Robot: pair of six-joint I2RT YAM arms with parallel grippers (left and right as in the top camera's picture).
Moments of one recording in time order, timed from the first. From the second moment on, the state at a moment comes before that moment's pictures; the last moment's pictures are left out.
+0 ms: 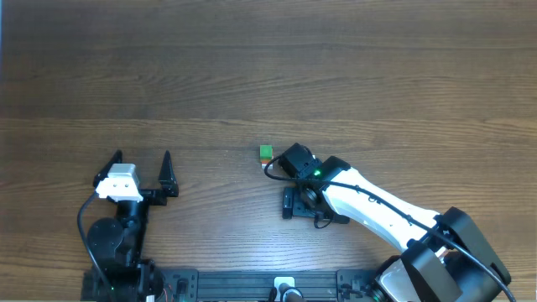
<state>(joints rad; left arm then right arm) 0.06 0.01 0.01 -0.07 0.09 -0.08 0.69 1.53 0.77 -0.83 -0.06 0.79</state>
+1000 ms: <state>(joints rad) 0.06 0.01 0.01 -0.07 0.09 -0.08 0.69 1.53 0.76 -0.83 -0.03 0.75</state>
